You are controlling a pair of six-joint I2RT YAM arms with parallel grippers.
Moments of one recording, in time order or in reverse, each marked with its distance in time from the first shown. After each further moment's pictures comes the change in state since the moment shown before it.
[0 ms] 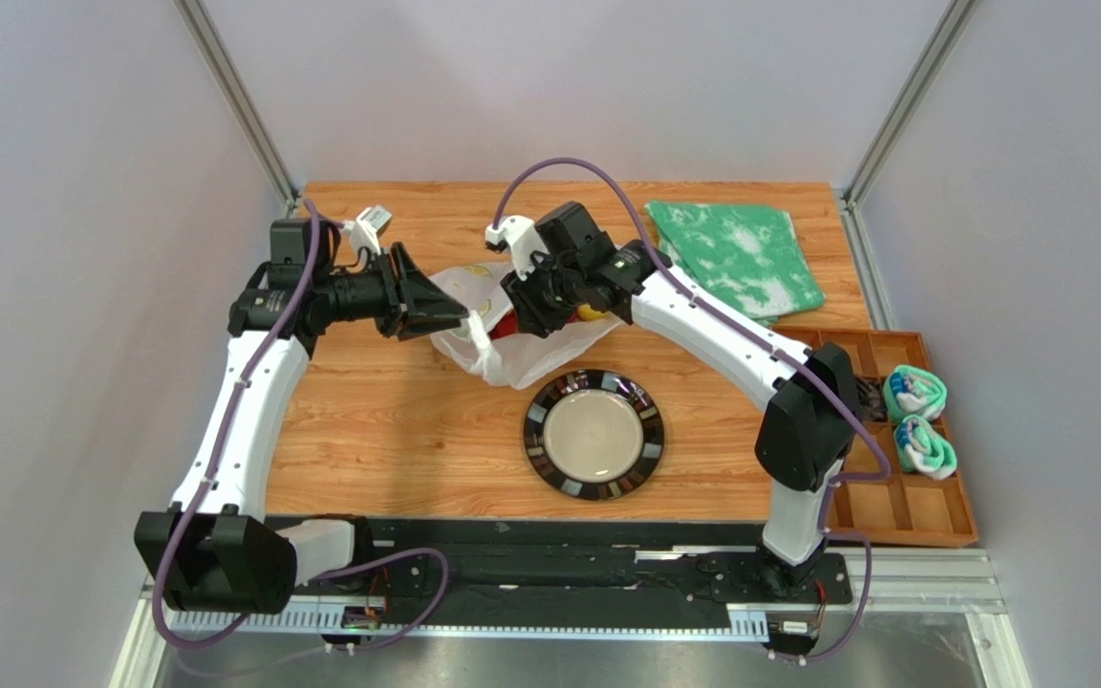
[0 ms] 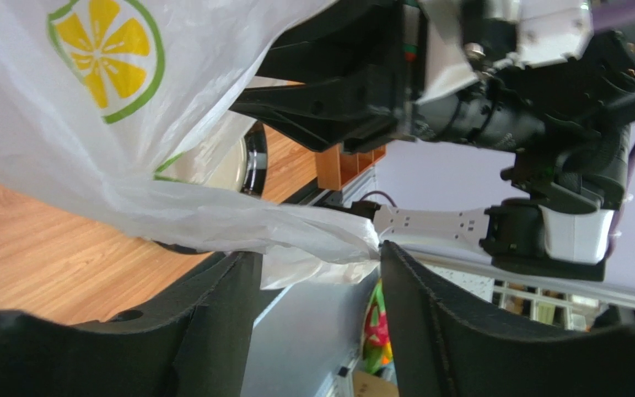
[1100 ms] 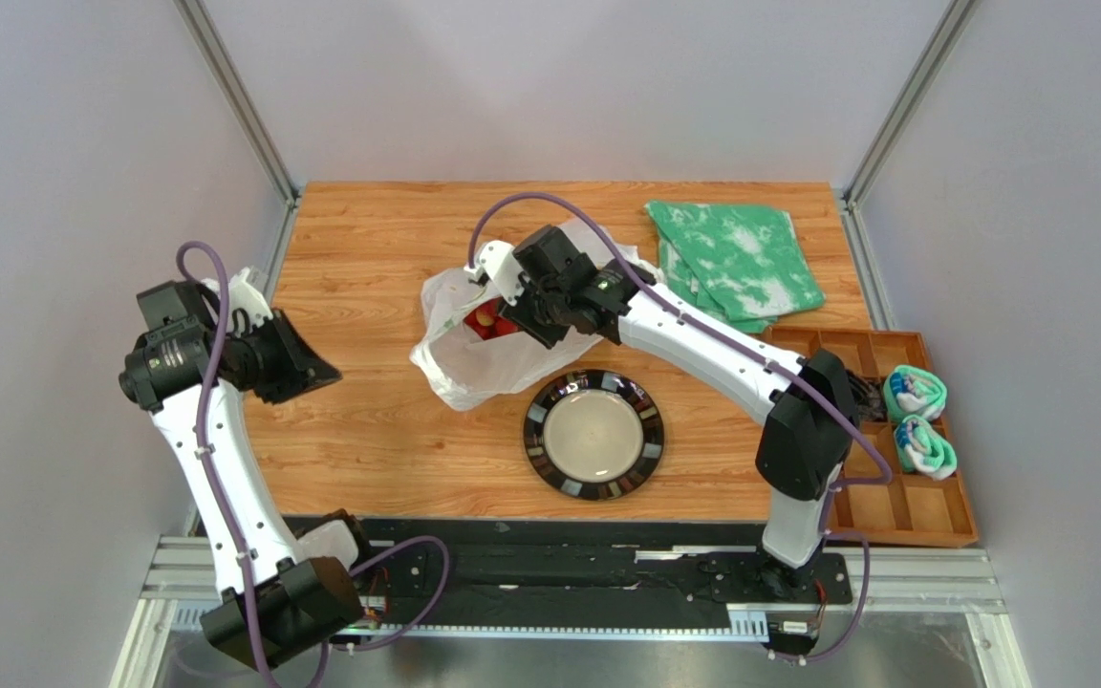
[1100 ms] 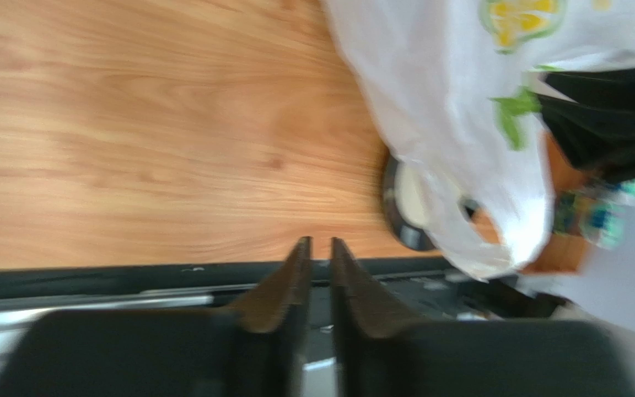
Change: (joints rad) left arm 0.559 -0.188 0.047 -0.588 -0.376 0.596; right arm 0.094 -0.020 -0.062 0.003 0.263 -0.171
